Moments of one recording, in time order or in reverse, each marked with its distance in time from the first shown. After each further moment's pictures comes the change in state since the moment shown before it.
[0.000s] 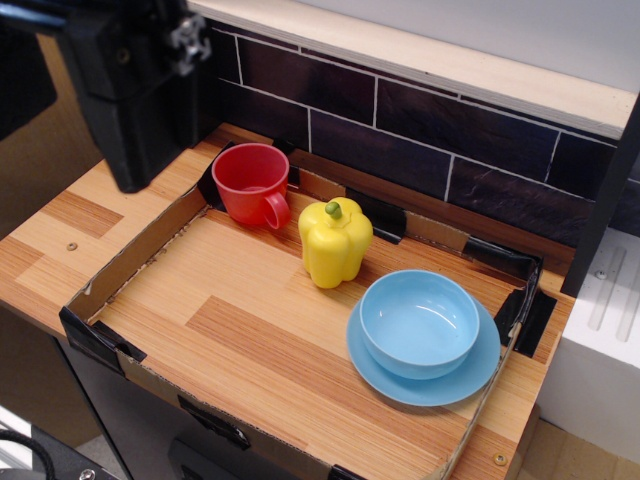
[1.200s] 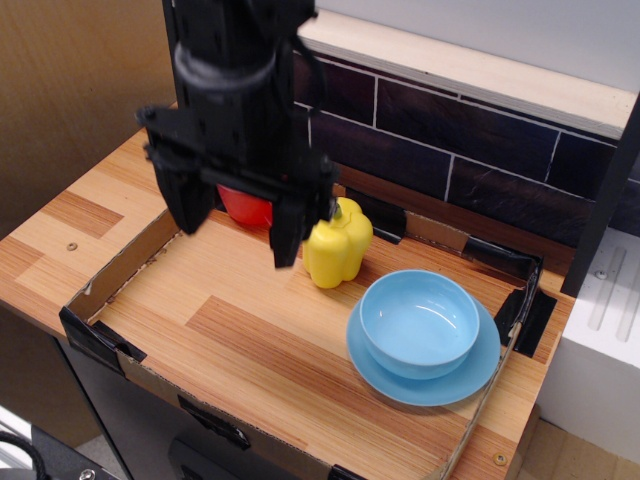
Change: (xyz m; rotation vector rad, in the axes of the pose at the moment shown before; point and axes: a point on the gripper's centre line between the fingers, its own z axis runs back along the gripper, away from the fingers) arm 0.074 0.025 -0.148 0.096 0.002 0.084
